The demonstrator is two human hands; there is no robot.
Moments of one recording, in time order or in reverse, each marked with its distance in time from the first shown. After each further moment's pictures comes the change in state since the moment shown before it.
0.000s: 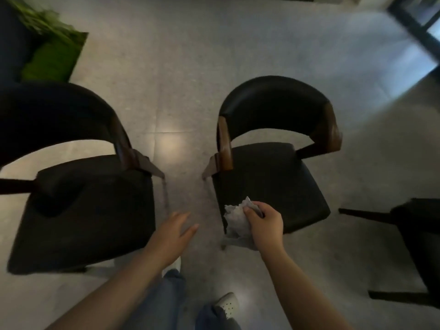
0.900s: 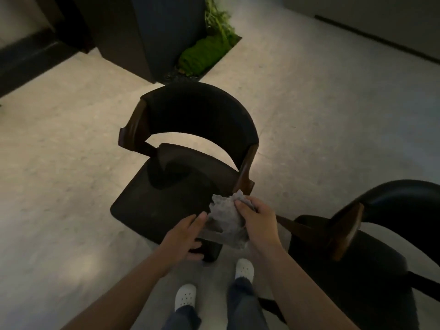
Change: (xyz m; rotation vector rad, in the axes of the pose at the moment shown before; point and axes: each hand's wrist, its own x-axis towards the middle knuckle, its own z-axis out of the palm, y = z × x) left_hand -0.022 -0.134 -0.155 -1.132 0.236 -0.614; right_hand -0.008 -0.148 0.278 -0.109 -0.587 -0.150
